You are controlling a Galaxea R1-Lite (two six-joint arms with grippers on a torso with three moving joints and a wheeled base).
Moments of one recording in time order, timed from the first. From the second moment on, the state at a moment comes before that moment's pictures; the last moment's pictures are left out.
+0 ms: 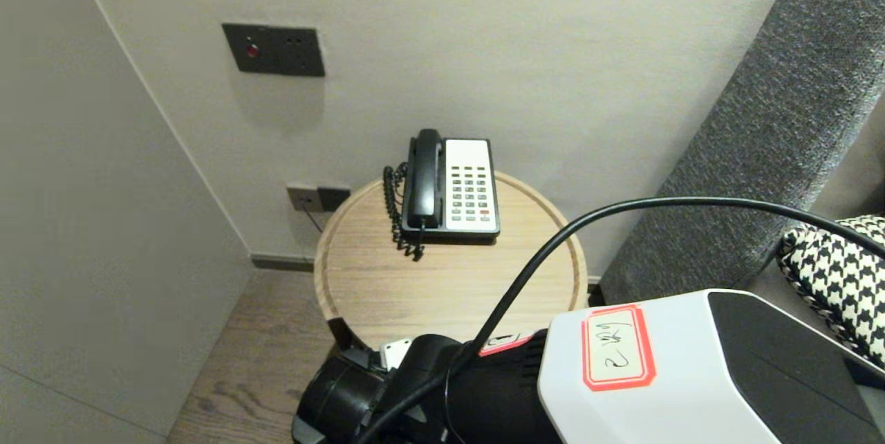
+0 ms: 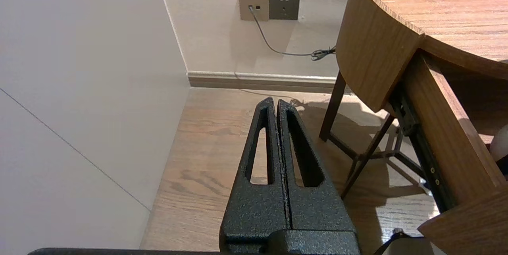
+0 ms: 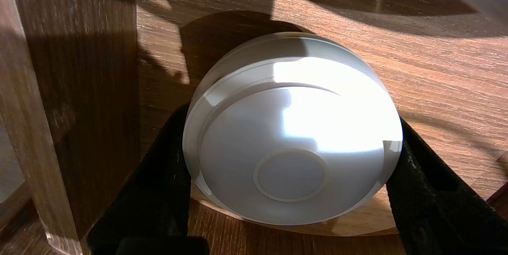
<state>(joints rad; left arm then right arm) 0.00 0.00 0.00 0.01 -0.01 0.05 1.14 2.32 -1.70 0.66 -0.29 0.86</state>
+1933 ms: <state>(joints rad) 0.00 0.00 0.00 0.01 -0.01 0.05 1.10 2.00 -1.53 0.70 -0.20 0.83</state>
